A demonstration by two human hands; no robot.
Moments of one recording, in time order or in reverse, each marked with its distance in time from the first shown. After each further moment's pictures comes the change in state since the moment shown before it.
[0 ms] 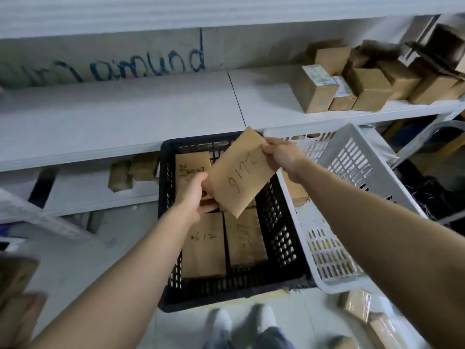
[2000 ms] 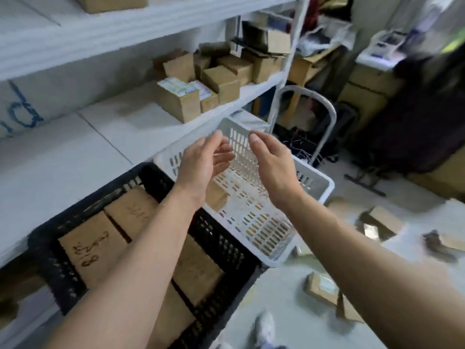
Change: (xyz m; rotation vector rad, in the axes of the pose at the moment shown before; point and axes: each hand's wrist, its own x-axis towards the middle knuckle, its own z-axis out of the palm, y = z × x) left_hand -0.075 0.040 0.179 0.327 -0.838 0.379; right_hand -0.135 0.007 -0.077 0.263 0.762 -0.257
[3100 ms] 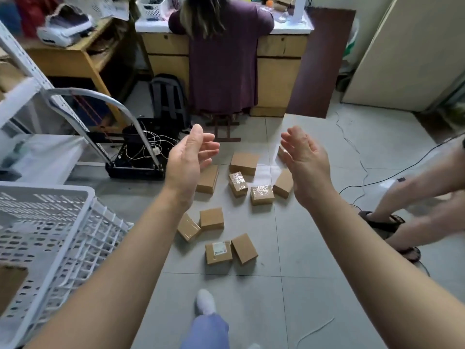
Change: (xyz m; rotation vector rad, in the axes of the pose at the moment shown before) left_hand -0.138 -0.143 0.509 0.146 -0.598 -0.026; right_hand -0.177 0.090 -0.571 0.272 0.875 0.155
